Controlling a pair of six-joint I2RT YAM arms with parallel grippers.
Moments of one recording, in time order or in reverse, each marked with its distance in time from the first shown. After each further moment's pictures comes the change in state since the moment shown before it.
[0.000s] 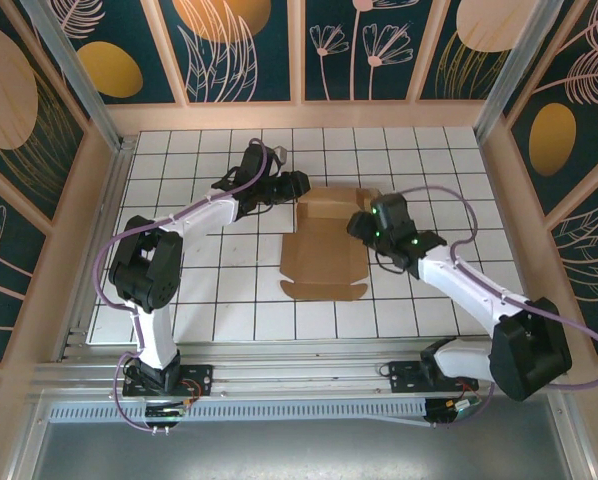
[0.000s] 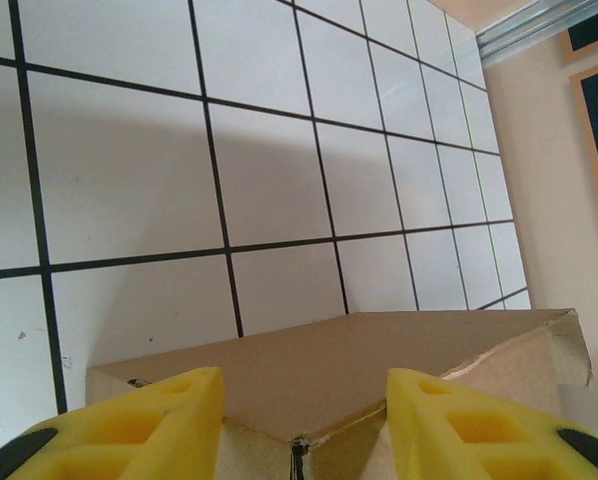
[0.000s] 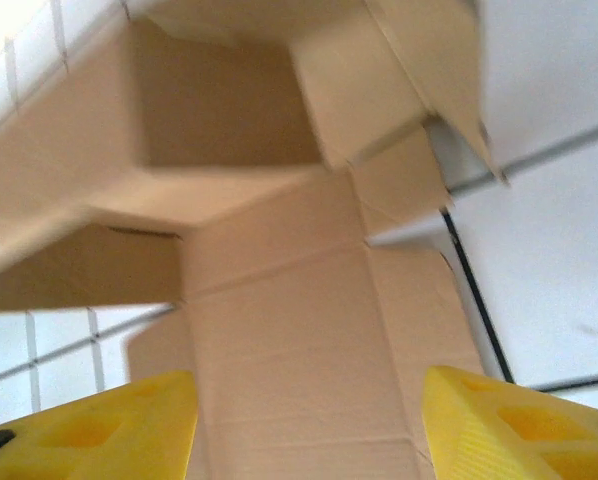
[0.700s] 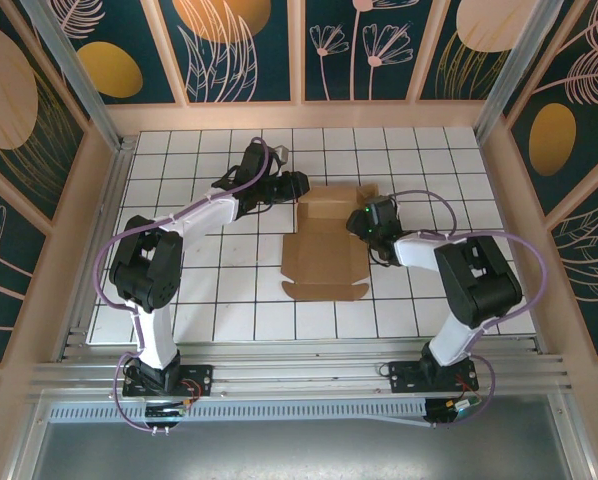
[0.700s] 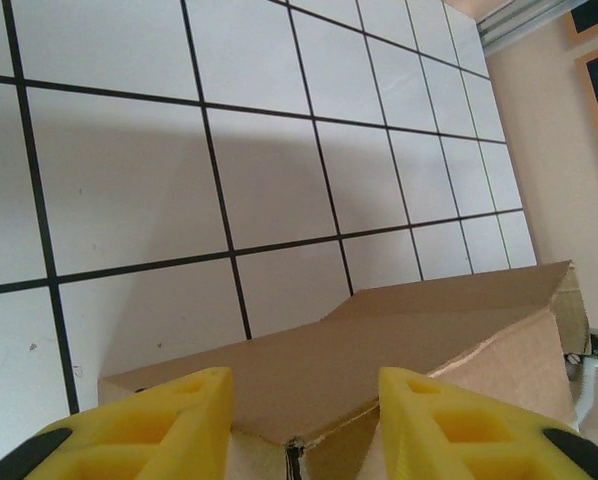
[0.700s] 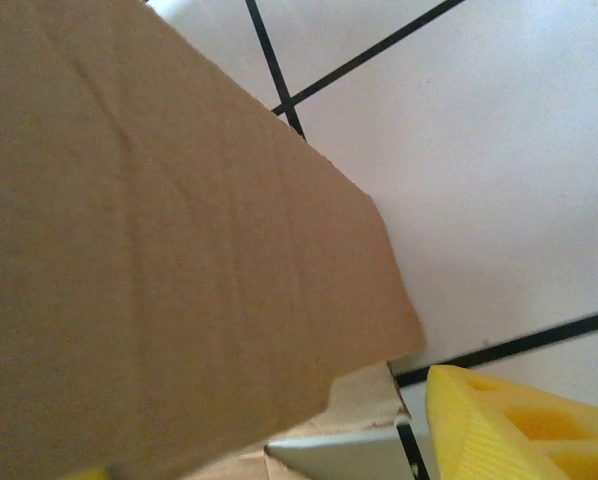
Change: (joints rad) left arm 0.000 0.004 0.015 -0.023 -0.001 0.060; right arm -0.112 0.453 -0.008 0.497 0.038 -0.097
